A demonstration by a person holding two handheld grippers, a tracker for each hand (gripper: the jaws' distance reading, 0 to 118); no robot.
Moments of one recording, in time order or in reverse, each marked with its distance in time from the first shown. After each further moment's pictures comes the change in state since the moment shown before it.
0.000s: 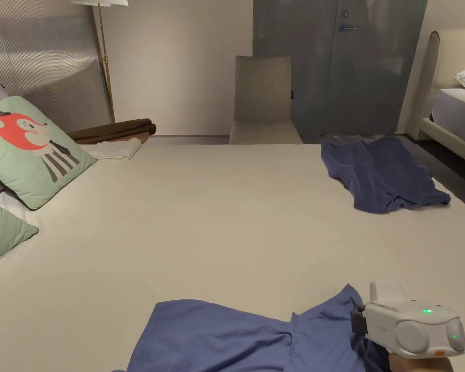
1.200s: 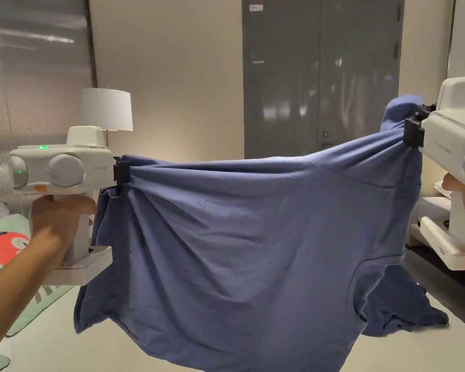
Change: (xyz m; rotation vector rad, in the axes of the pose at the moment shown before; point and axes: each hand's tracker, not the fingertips) left arm 0.147 0.463 0.004 0.571 0.111 -0.251; right arm 0.051 0.345 0.248 0.948 -0.225 0.053
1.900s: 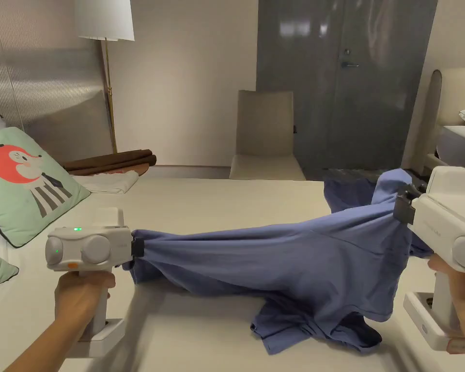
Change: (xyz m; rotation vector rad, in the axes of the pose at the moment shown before) left arm -0.024 -0.298 -0.069 -0.482 0.048 0.059; right arm -0.038 -0.254 0.012 -0.413 0.090 -0.120
